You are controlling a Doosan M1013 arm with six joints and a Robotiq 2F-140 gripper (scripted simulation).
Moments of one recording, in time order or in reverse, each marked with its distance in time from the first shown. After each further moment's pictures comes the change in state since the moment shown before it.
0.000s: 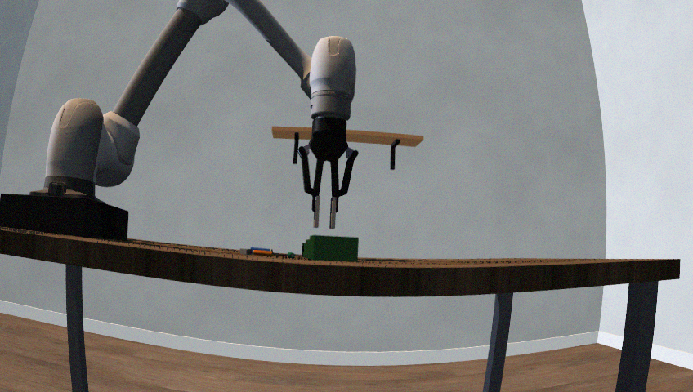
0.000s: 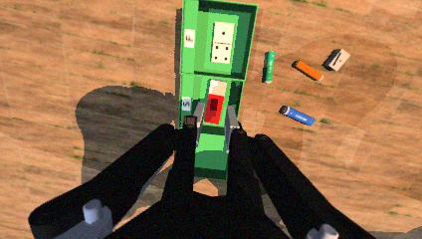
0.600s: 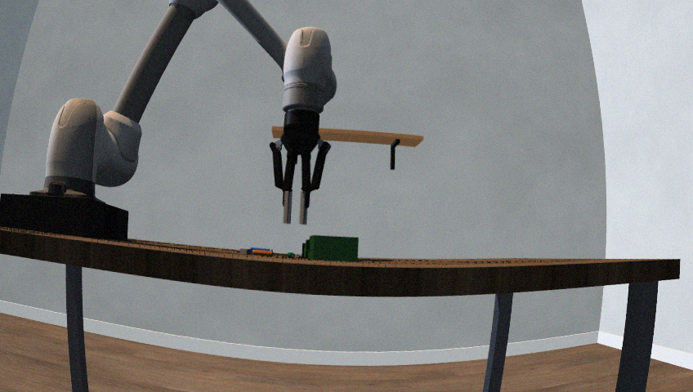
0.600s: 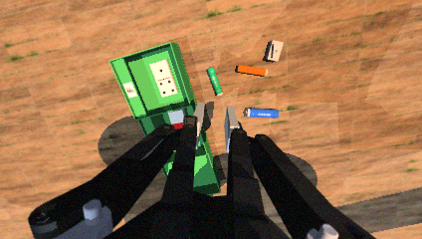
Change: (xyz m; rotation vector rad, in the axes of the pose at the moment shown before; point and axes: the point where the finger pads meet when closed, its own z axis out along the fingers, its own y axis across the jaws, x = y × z) arm 0.031 0.064 -0.003 -0.003 -0.009 0.370
